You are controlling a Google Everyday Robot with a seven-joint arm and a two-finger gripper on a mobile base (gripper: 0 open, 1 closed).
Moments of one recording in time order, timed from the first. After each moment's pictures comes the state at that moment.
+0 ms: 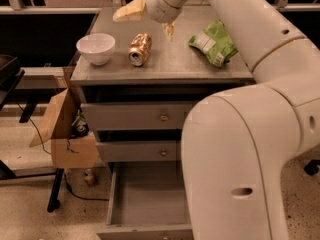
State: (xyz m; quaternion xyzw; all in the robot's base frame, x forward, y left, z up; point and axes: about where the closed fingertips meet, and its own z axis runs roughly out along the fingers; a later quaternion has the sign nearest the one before) arm 0.768 0.036 0.942 -0.07 0.94 0.26 0.22
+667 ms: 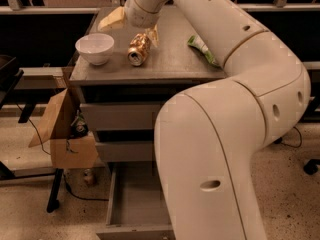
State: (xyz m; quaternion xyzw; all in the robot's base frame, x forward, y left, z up) arm 0.776 0.081 0.917 -0.07 0.95 0.22 0.21
